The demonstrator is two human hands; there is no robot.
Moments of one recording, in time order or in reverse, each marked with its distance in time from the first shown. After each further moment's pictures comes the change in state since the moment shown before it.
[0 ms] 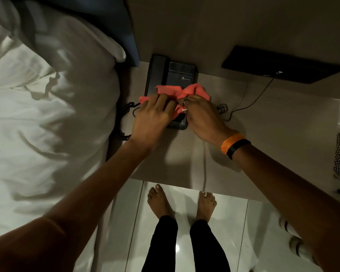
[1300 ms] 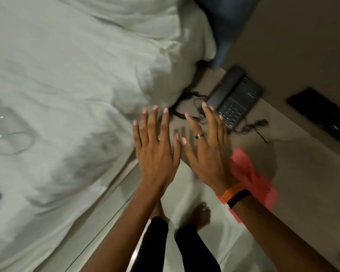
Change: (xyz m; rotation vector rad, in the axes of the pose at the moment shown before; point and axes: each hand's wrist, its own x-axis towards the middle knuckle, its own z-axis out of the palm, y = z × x) left_hand -0.180 0.068 -0.106 -0.039 0.206 -0.978; right_hand -0.111 -0.152 -0.002 -0.117 0.045 -0.379
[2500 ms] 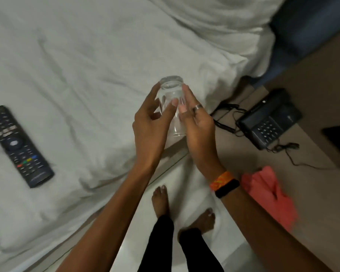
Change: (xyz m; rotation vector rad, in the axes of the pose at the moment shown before) left_hand 0.056 -0.107 -0.105 -1.137 0.027 -0.582; right_hand 0.082 -0.169 0.025 1.130 -0.104 0.314
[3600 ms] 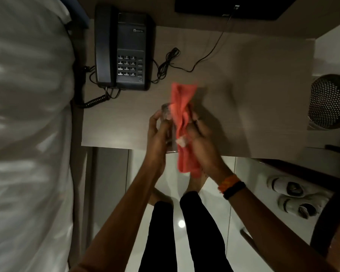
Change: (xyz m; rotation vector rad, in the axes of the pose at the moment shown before) left_hand -0.144 -0.177 0.253 0.200 -0.815 -0.549; right_hand -0.165 0.158 -0.263 0.258 0.684 0.488
